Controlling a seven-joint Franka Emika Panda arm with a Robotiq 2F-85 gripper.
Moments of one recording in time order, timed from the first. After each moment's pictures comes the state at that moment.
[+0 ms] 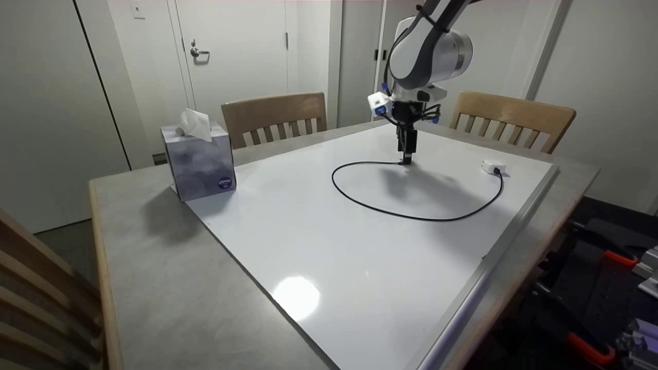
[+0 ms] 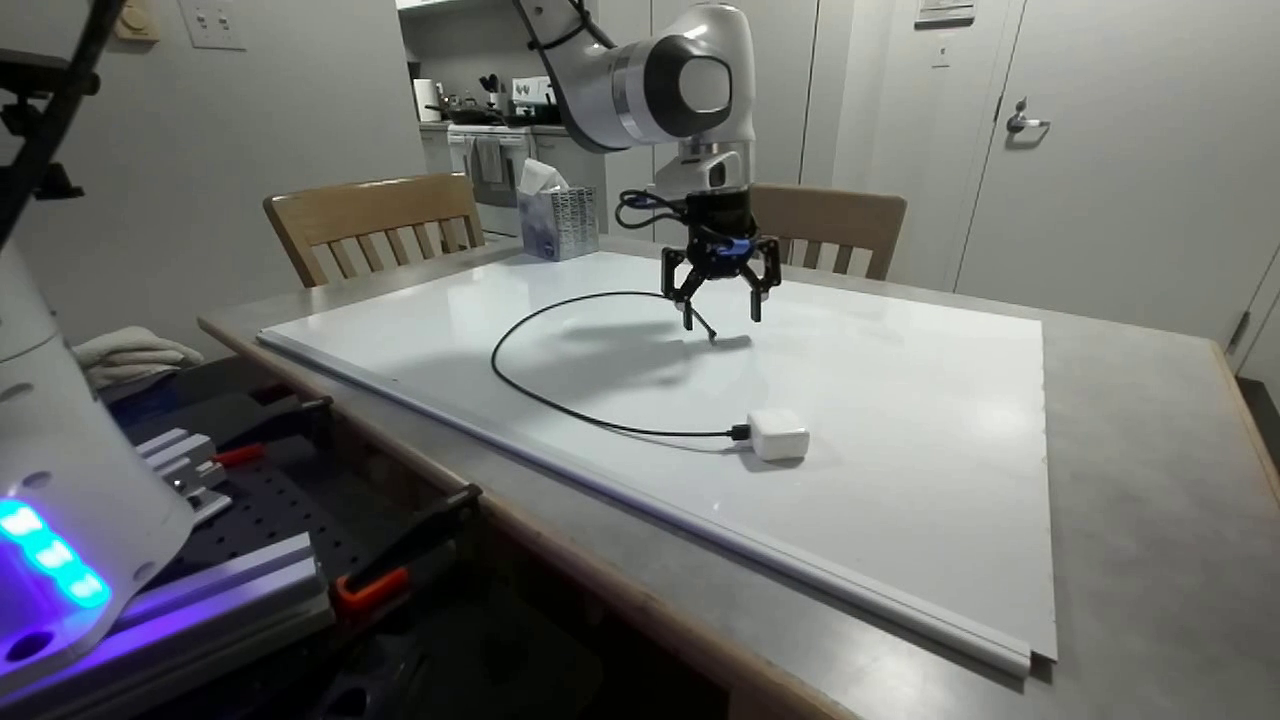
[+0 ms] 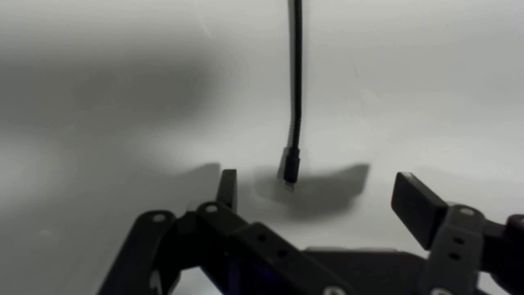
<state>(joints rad) 0.05 0.64 -0.22 -1.96 0.02 2.59 2.15</state>
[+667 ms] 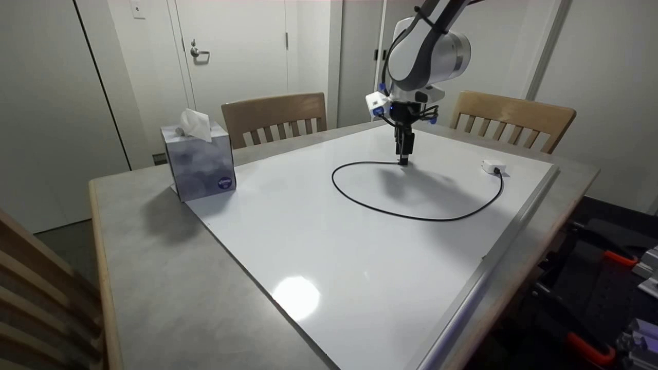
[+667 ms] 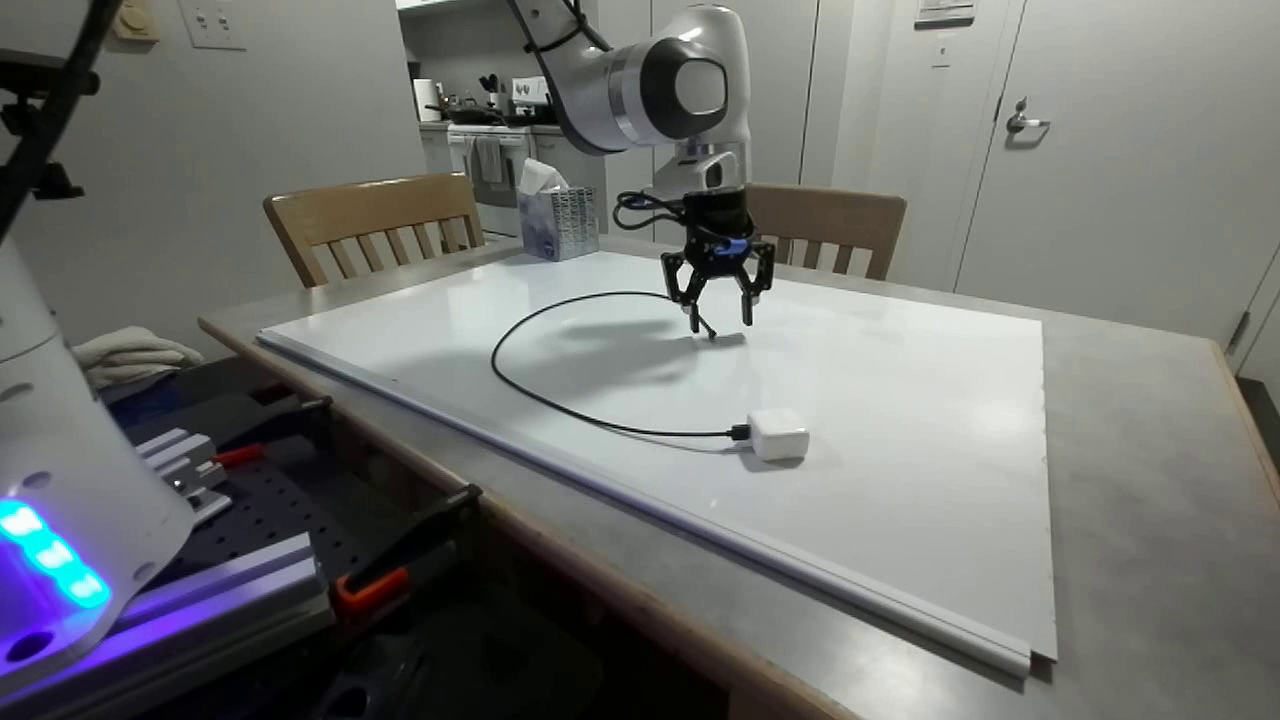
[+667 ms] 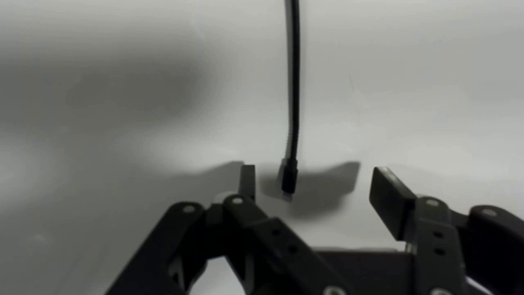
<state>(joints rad) 0.06 0.64 -0.23 -1.96 0.02 2.60 2.15</state>
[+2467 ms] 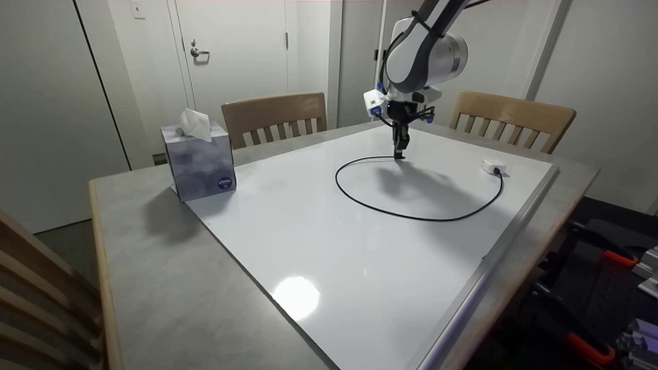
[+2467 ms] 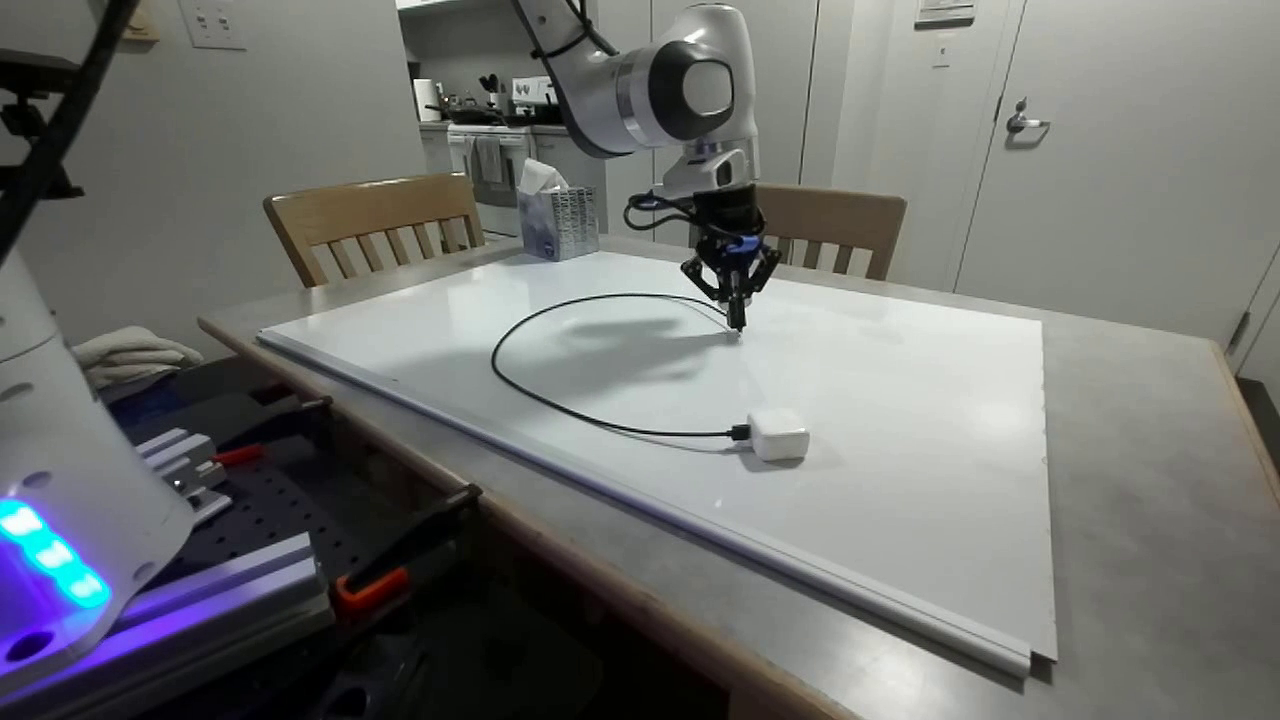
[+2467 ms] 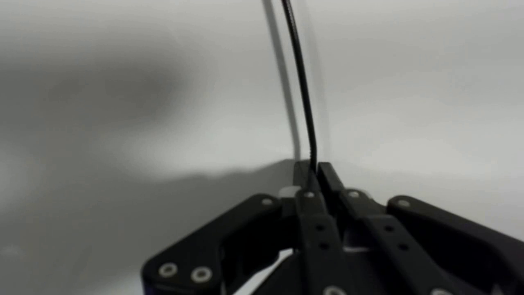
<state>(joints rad) 0.07 0.66 -0.25 -1.93 0.01 2.65 2.15</state>
